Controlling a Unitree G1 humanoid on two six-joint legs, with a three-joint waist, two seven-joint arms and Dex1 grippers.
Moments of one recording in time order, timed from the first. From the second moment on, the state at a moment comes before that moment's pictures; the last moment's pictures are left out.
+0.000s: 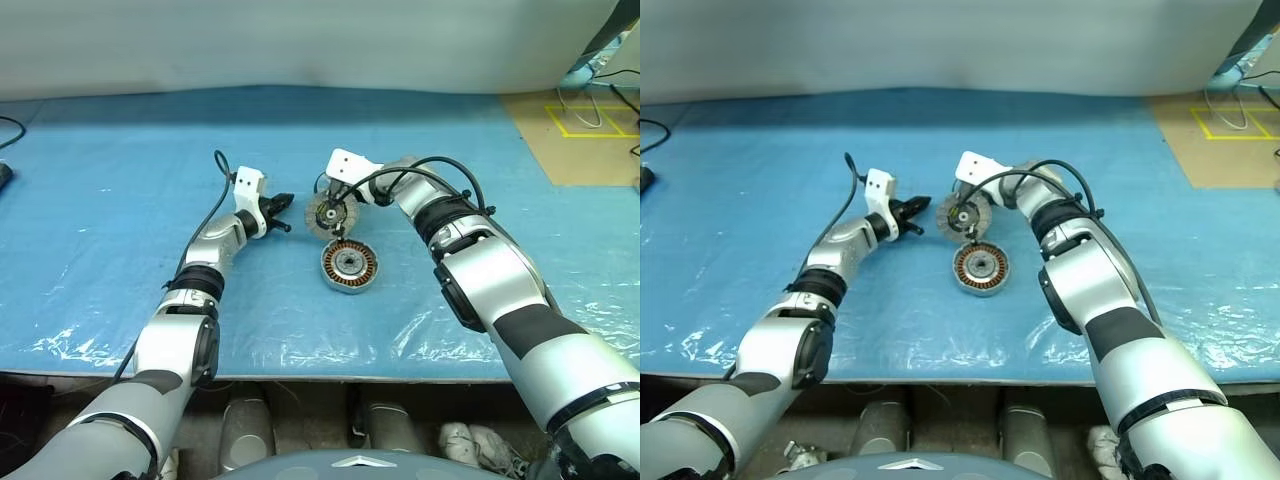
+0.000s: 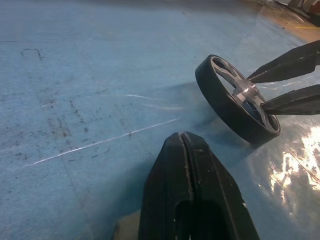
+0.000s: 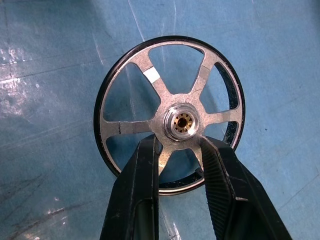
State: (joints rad) left arm -0.87 0.17 0.15 0.99 -0.18 0.05 -0.69; right arm -1.30 -0.21 0.33 1.30 -0.39 0.08 0.70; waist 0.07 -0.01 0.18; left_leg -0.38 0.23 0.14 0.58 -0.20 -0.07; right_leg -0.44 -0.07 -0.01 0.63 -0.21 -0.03
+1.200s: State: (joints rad) left arm -0.54 0.33 -0.07 0.36 -0.27 0.08 -1.20; right arm -0.36 -0.91 0.08 -0.44 0.02 0.86 1.15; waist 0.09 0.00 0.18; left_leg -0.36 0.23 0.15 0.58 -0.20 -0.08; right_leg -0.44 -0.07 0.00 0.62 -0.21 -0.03
